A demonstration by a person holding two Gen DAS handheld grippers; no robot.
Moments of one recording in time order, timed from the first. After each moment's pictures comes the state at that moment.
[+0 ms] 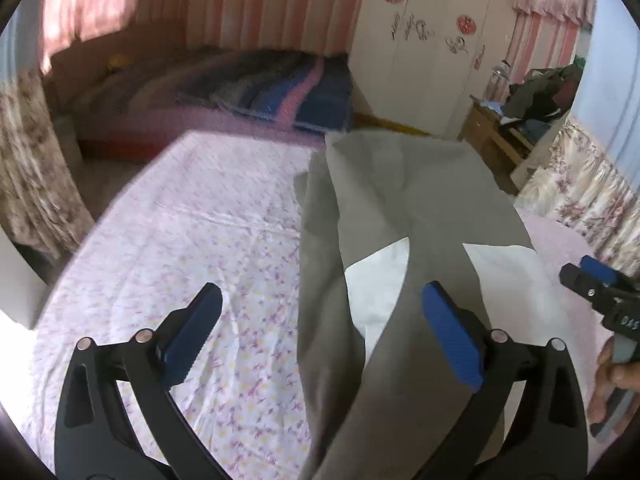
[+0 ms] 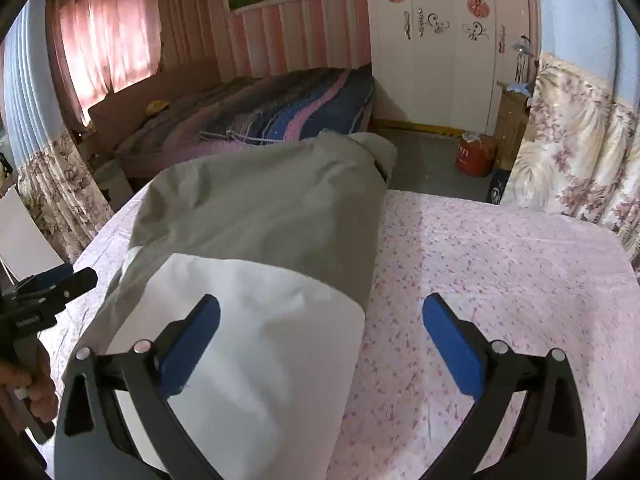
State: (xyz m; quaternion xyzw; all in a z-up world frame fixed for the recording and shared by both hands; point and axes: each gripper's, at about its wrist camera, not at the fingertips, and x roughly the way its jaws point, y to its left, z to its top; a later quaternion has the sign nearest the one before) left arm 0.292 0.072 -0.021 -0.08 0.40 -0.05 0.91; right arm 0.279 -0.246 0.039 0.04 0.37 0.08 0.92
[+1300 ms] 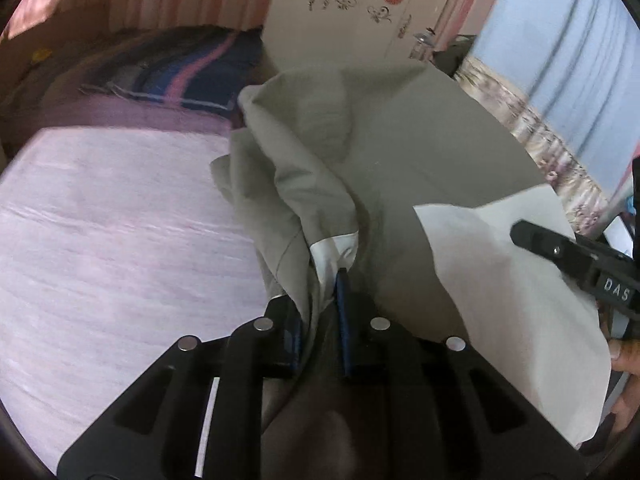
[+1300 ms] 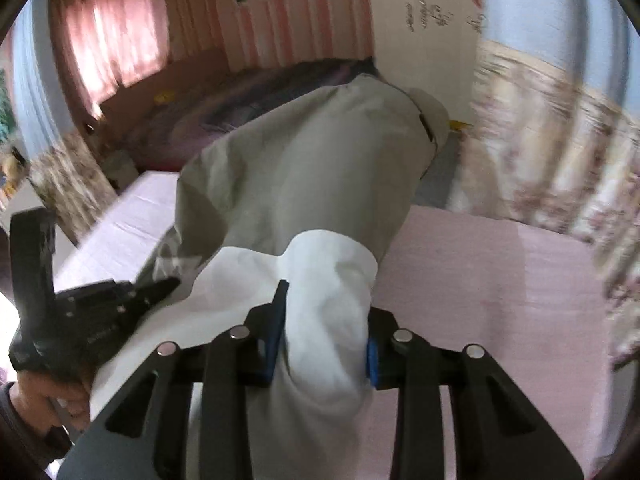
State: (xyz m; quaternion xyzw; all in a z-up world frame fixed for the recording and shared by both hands) left arm 0.304 -0.162 -0.026 -0.09 0.42 -0.18 0.89; right arm 0.269 -0.402 0.058 0.04 0.41 0.09 0.91
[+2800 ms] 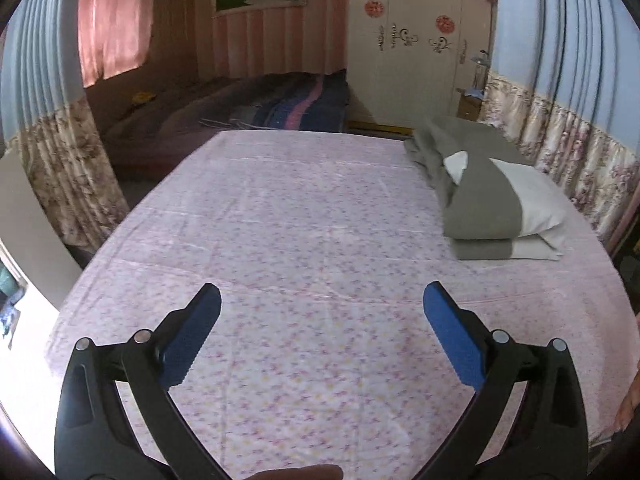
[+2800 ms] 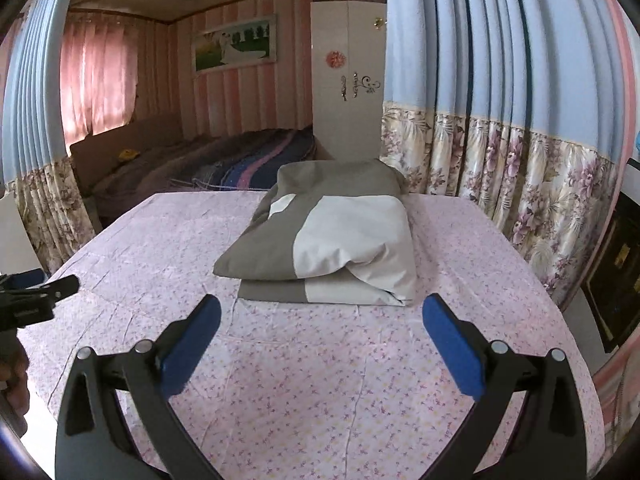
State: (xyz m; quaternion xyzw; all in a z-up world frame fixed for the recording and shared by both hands) left arm 0.008 -0.023 0.024 0.00 0.34 0.01 0.94; right arm -0.060 -0.330 0.067 0.04 0.25 -0.03 0.97
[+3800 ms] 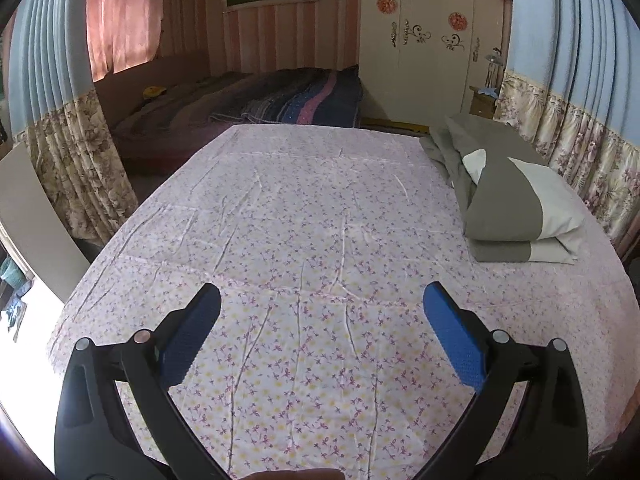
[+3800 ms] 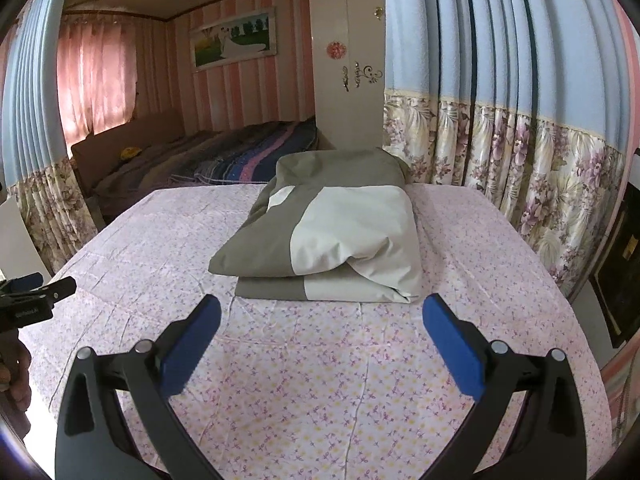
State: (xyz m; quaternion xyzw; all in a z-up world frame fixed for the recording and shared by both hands) left arm 0.021 -0.015 0.018 0.00 0.35 0.02 0.94; right arm -0.045 -0.337 0.060 0.05 0.27 -0.02 0.96
